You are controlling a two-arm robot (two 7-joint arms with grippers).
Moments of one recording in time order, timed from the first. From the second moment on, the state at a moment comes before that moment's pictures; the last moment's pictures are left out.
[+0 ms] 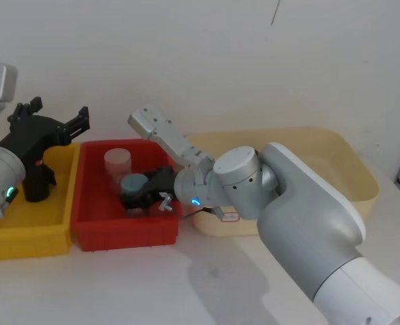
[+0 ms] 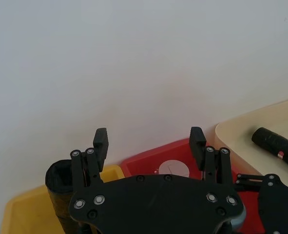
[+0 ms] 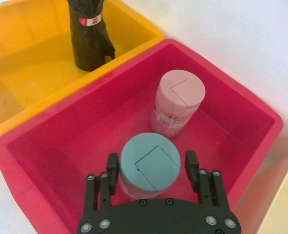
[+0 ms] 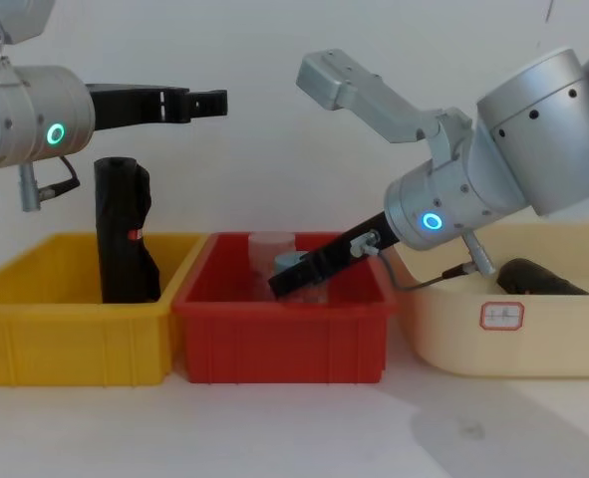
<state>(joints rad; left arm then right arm) -0.57 0.26 0.35 -1.39 -0.37 0.19 -0.16 0.84 0.05 -0.57 -0.93 0.02 0.50 0.46</state>
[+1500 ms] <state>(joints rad) -0.57 0.26 0.35 -1.39 -0.37 0.19 -0.16 0.84 0.12 -0.32 -1.13 0.21 0.61 0.51</state>
